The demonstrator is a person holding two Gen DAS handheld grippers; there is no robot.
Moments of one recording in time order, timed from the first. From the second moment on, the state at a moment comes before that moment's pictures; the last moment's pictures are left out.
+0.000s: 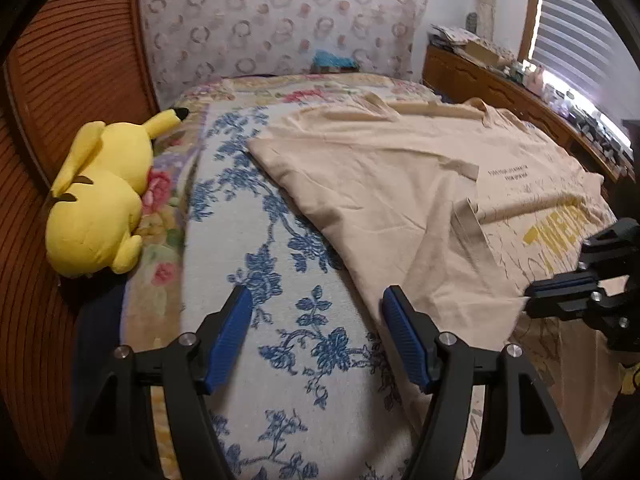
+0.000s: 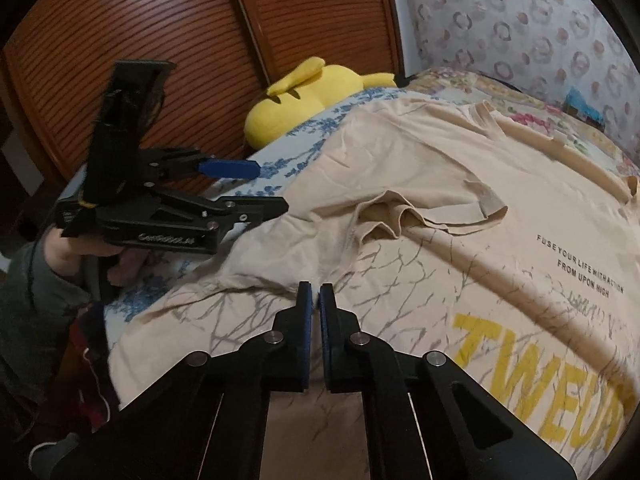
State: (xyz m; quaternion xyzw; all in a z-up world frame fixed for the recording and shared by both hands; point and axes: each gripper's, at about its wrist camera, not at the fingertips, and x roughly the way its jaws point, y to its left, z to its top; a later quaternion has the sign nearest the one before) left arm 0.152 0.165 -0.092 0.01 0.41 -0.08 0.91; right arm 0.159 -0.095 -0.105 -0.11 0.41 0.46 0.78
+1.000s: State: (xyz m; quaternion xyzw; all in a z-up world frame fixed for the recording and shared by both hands) left arm 0.147 -0.002 -0.058 0.04 0.37 -0.19 0.91; right arm 0.159 -0.345 -0.067 -0.05 0.38 0.23 0.89
